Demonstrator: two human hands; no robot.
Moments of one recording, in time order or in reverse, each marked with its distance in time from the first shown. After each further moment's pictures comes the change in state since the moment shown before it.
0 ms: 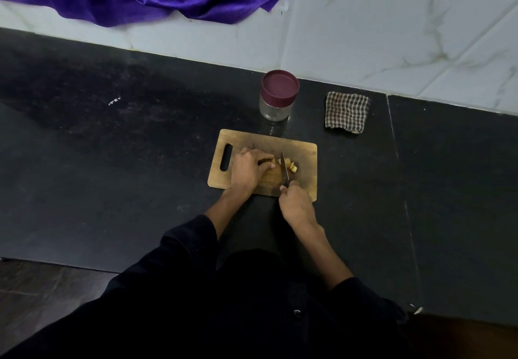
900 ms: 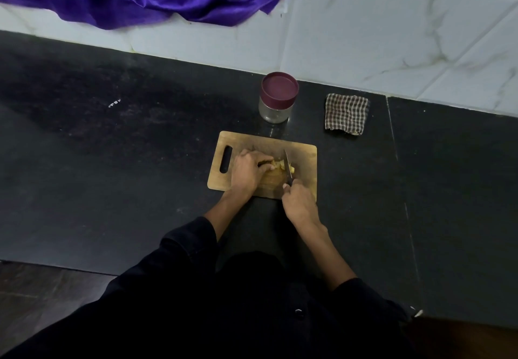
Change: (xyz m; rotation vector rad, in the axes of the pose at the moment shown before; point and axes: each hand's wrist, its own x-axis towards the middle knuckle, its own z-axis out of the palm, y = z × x) left_hand 0.001 -0.001 0.002 0.015 0.018 0.019; right_hand 0.004 0.001 -0.008 0.010 0.029 -0.030
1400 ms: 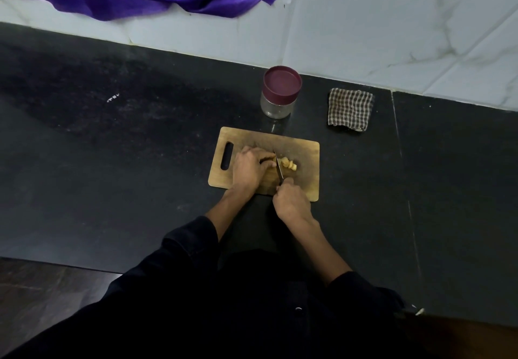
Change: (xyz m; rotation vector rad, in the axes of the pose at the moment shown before) left_hand -0.001 0.003 -0.001 -0.002 0.032 0.012; right_hand 0.001 -0.014 0.014 -0.185 -0.076 -0.015
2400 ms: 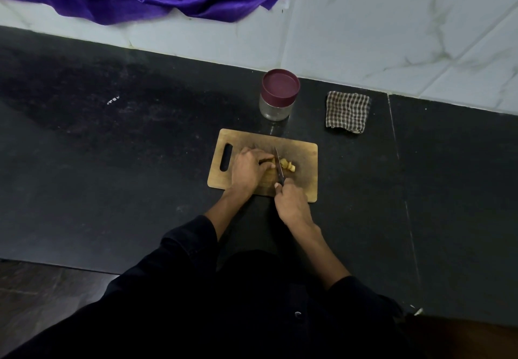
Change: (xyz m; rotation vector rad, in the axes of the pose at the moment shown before) left_hand 0.002 -0.001 0.000 0.016 -0.043 -0.019; right_hand -0.004 0.007 0.001 0.142 0.073 -0.060
